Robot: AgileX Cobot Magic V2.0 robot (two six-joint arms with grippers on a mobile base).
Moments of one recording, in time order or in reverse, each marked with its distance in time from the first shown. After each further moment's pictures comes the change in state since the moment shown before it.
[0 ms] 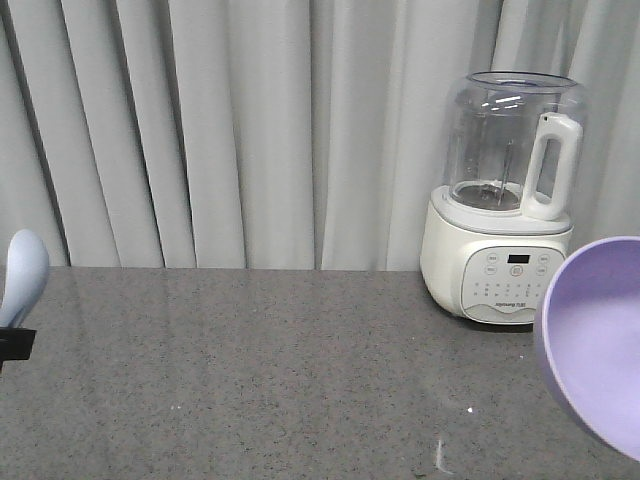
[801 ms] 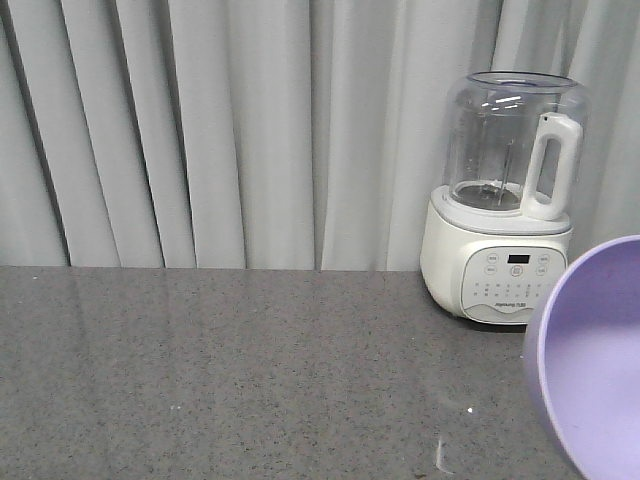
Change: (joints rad) left arm 0.000 -0.146 0.000 -0.001 -0.006 0.000; right arm 0.064 -0.131 0.000 0.012 0.030 -0.012
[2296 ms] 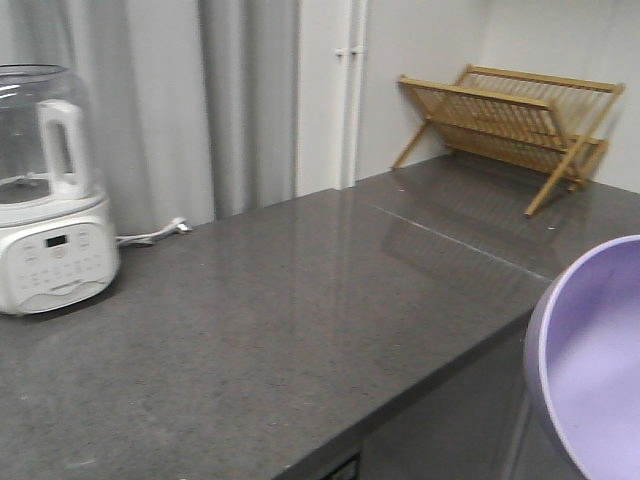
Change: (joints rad) left arm 0.000 0.000 0.000 0.000 -0.001 0.000; right arm 0.000 0.000 0.000 -0.001 0.000 0.000
